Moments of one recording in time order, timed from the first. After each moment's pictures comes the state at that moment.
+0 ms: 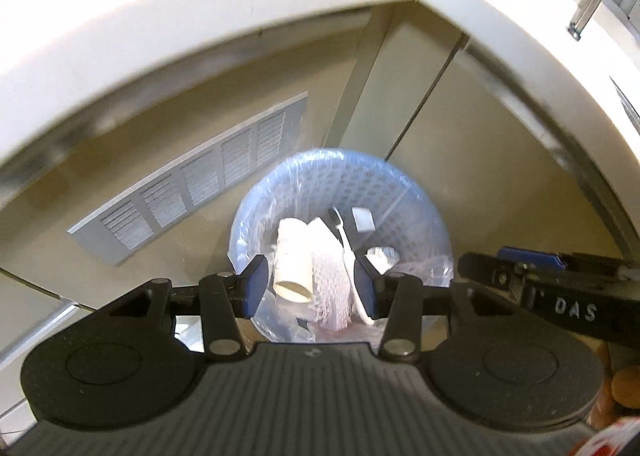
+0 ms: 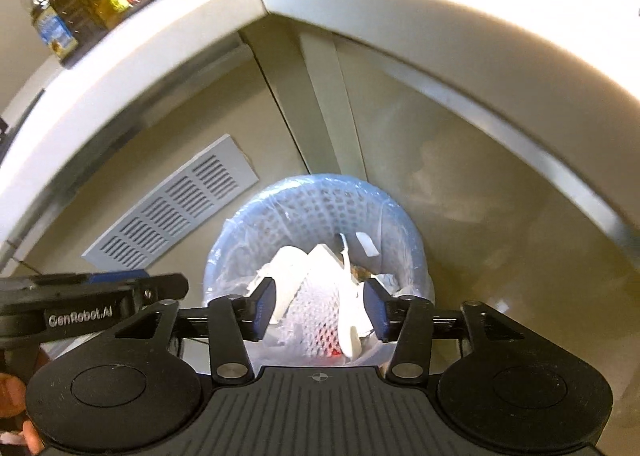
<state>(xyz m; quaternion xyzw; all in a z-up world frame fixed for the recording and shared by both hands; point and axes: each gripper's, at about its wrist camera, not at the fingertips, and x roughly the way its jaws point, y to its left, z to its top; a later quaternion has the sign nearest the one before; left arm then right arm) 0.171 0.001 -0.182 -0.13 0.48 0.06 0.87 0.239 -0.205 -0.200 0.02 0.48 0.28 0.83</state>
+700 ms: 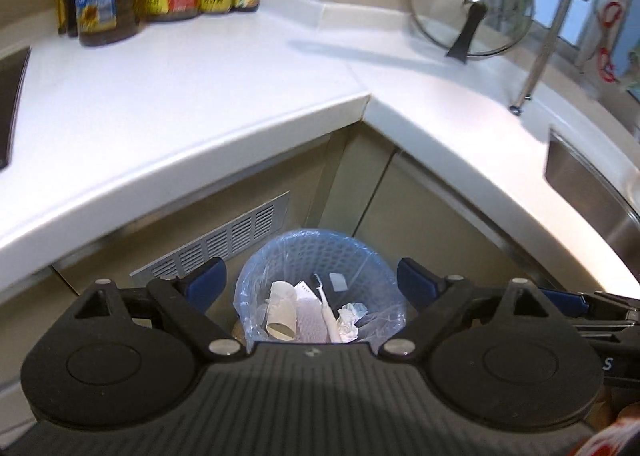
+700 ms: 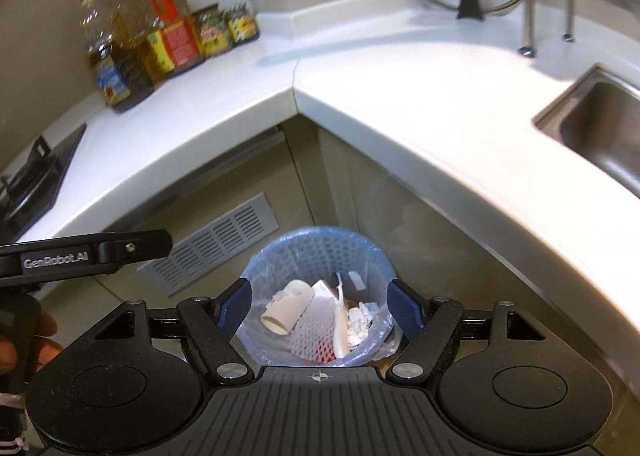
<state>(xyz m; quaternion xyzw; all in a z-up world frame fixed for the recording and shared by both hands) 0.105 -0.014 -0.080 -0.12 0.37 0.06 0.92 0.148 -0.241 -0.111 0.03 0.39 0.25 0.89</state>
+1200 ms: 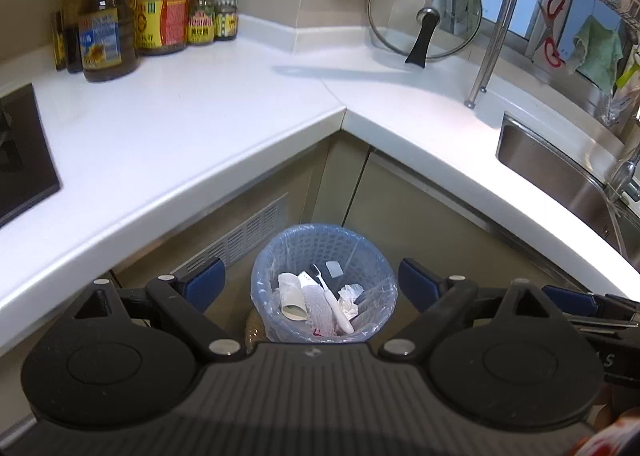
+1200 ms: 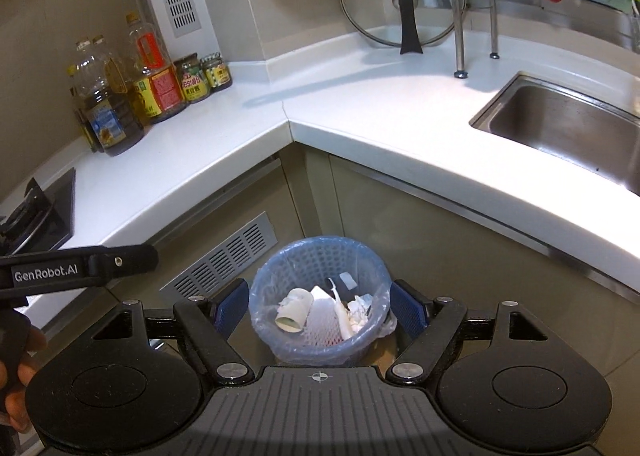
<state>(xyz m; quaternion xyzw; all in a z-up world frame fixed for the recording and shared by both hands) 0.029 0.005 -0.037 -0.09 0.35 0.01 0.93 0.043 -0.223 -0.068 0.06 0.35 0.18 0.92</state>
